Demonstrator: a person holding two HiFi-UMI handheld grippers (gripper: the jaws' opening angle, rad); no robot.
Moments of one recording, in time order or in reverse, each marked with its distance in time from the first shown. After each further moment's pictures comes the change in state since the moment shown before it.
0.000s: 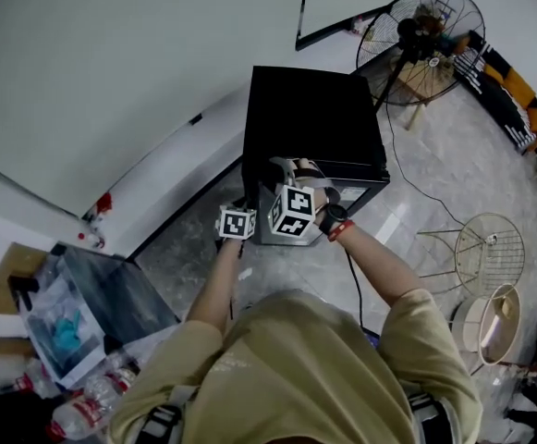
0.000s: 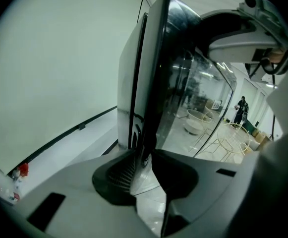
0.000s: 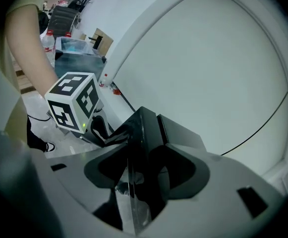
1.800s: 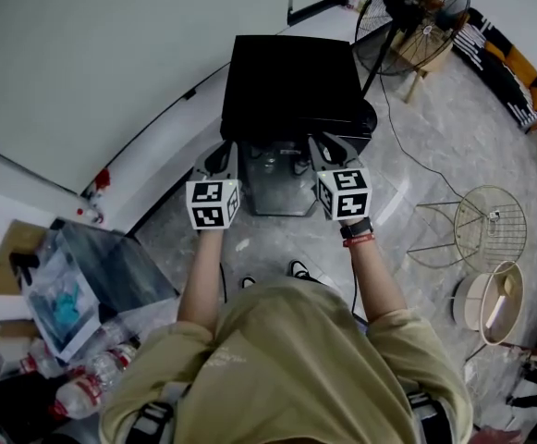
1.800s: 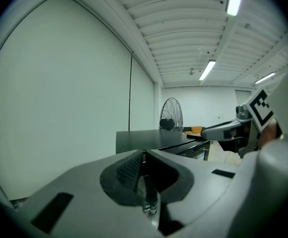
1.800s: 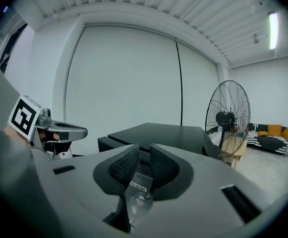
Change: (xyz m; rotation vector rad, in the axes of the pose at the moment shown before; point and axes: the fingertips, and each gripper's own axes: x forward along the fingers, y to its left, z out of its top) left arm -0.189 -0.087 0.147 0.102 -0.547 0.076; right arm -0.171 -0.046 -0.112 1.038 -0.320 -0.344
